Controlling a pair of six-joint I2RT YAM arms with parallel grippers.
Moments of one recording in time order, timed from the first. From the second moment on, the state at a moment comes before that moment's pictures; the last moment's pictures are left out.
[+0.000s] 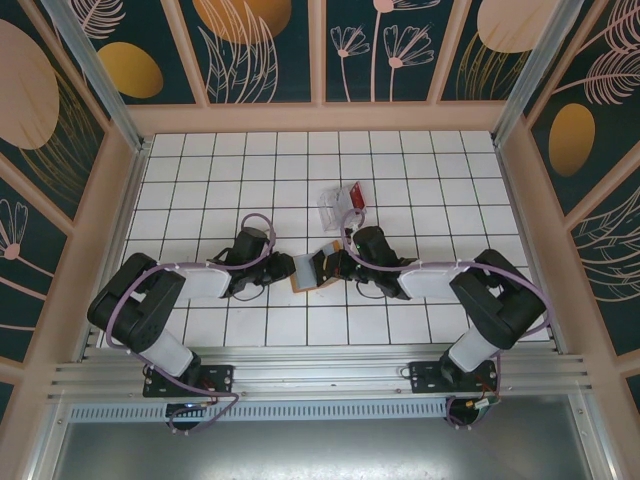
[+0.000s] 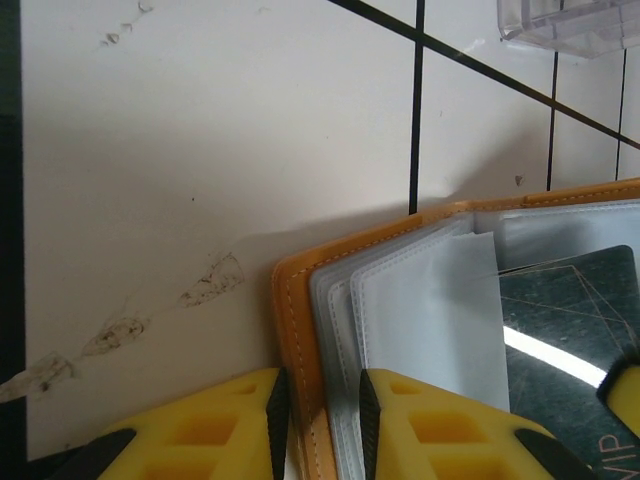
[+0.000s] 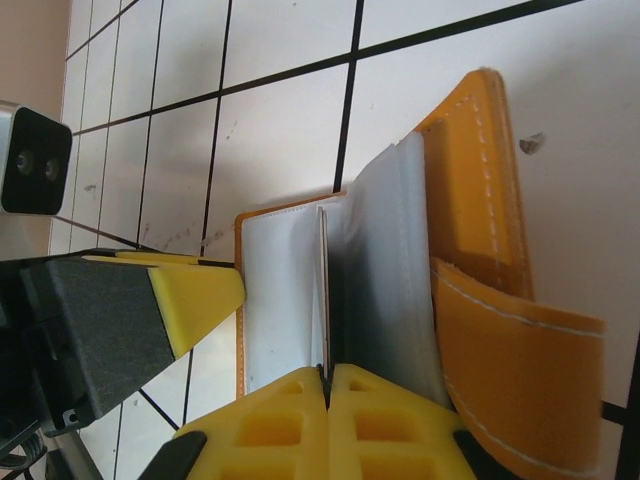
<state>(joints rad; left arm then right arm) -0.54 1.60 0.55 0.22 0.31 -0.84 0.73 1.59 0.59 0.34 -0.29 0.85</state>
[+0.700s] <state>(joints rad) -0.54 1.61 0.56 0.22 0.31 -0.84 0.68 1.66 0.56 0.49 -0.33 0.78</state>
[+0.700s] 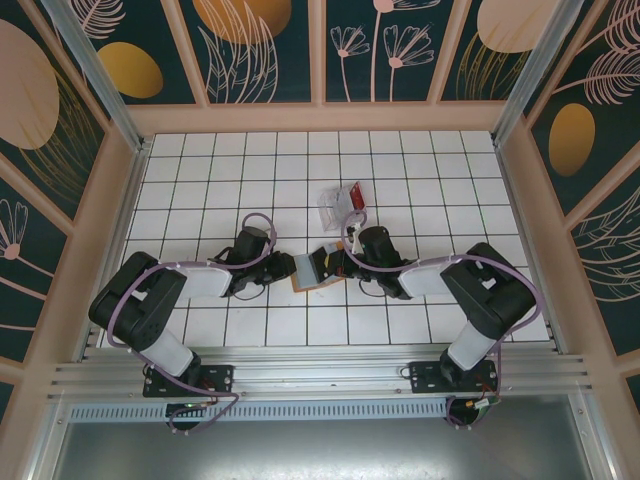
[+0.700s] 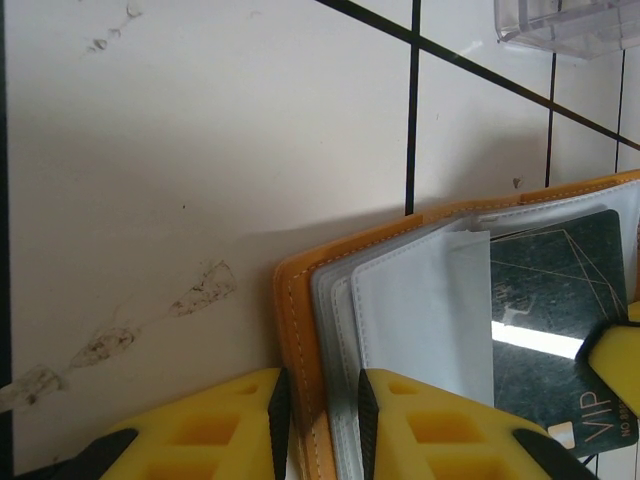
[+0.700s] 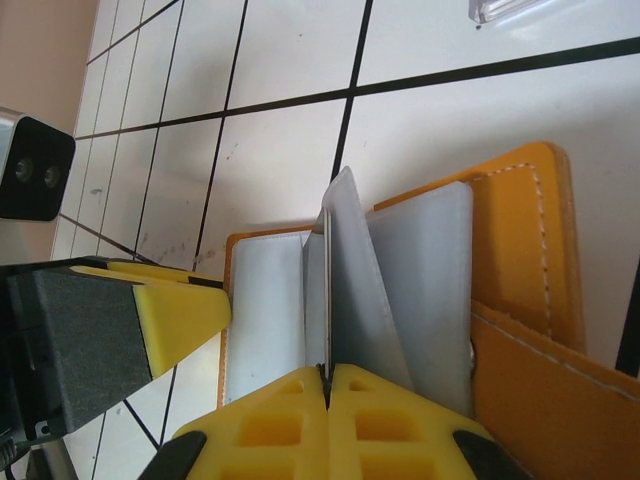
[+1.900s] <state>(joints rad) -0.54 1.62 0.58 0.20 0.31 -0.84 0.86 1.64 0.71 0.13 -0.04 0.71</state>
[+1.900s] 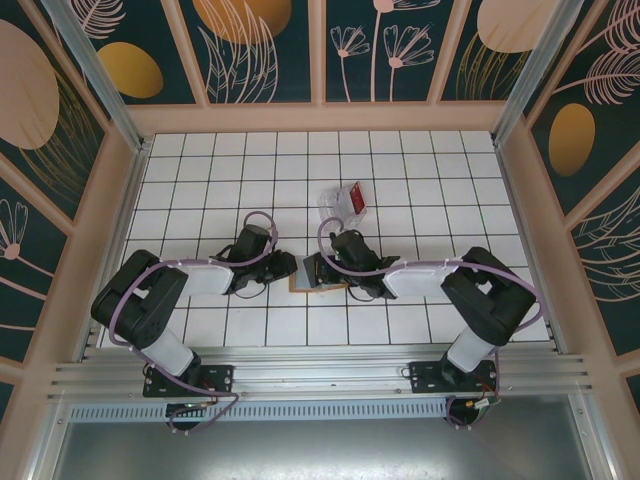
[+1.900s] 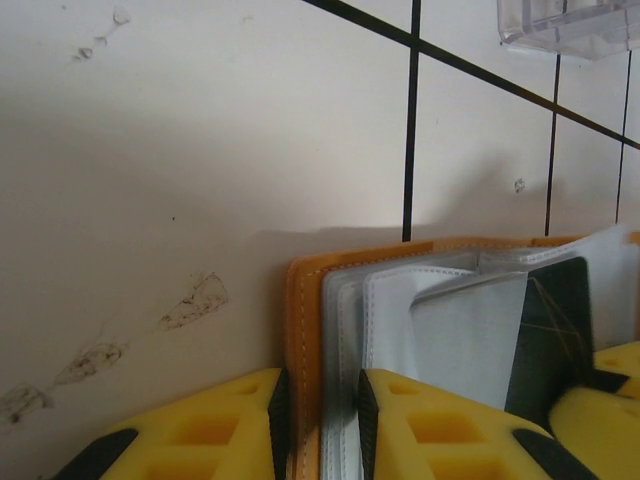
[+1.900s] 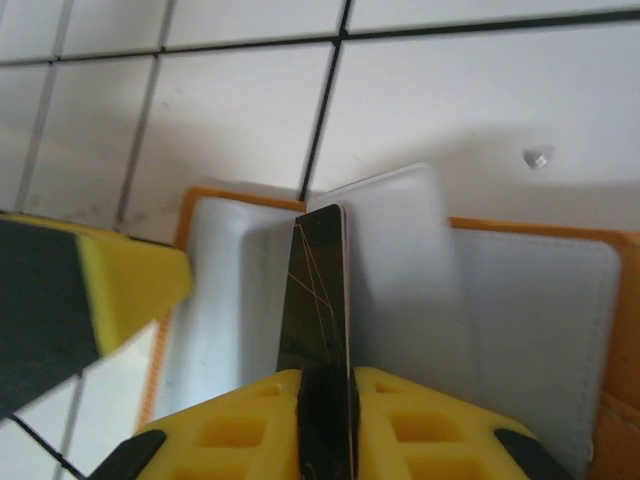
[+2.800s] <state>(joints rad) -0.54 1.61 0.53 0.30 0.31 -0.86 0.86 1.63 0.72 0.05 -0.06 0.71</state>
